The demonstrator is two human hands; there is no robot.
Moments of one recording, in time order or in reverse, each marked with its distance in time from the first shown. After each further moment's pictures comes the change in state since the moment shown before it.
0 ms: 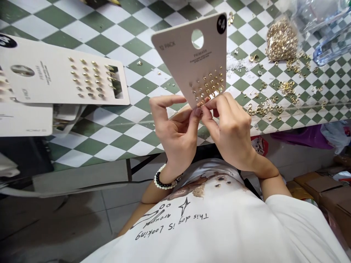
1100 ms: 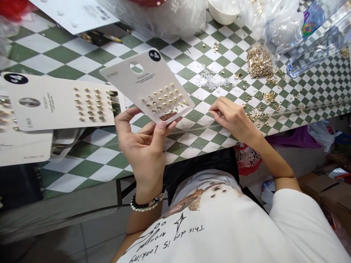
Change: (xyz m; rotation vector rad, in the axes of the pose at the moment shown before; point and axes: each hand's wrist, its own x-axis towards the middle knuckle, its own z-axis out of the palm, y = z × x) left_hand 0.017 0.005 -0.043 -0.074 0.148 -0.192; right_hand 0.026 0.070 -0.002 0.043 -0.221 -0.339
